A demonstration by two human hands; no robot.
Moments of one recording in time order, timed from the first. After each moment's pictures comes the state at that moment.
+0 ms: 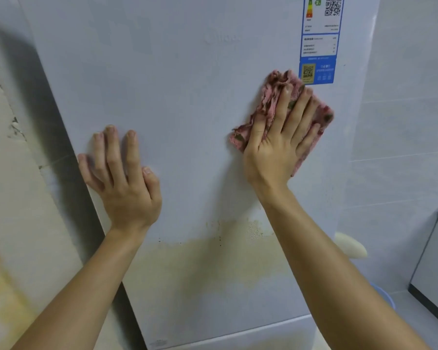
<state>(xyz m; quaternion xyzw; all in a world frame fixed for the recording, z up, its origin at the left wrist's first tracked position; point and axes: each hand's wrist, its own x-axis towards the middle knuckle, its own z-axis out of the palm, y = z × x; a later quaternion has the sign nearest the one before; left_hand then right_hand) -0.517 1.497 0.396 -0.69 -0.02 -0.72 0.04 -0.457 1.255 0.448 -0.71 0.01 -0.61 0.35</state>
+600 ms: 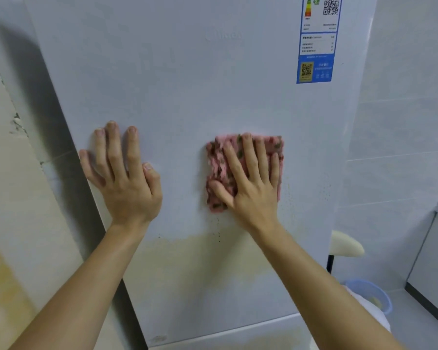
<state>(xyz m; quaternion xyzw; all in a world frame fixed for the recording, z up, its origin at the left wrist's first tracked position) -0.517 1.496 0.396 -0.69 -0.02 -0.73 0.04 -0.470 1.259 0.364 -0.73 -0.19 -0.63 0.17</state>
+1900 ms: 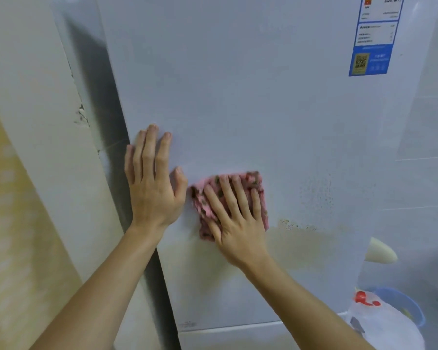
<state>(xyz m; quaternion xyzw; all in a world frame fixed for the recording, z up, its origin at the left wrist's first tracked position) -0.553 1.526 0.389 -0.75 0.05 -0.66 0.00 -0.509 1.347 0.290 -0.77 -0.27 -0.56 0.14</state>
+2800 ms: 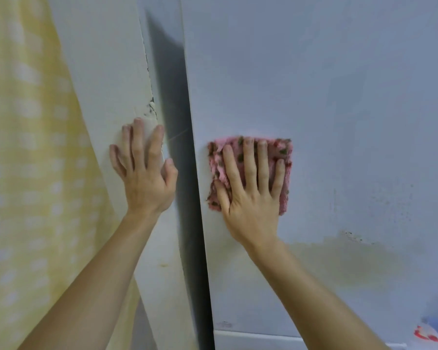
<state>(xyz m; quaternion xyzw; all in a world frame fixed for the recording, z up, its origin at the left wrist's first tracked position) -0.571 1.653 0.386 -0.74 -0.07 -0.66 0.05 -0.533 1.436 0.354 -0.74 -0.22 -0.61 0.19</state>
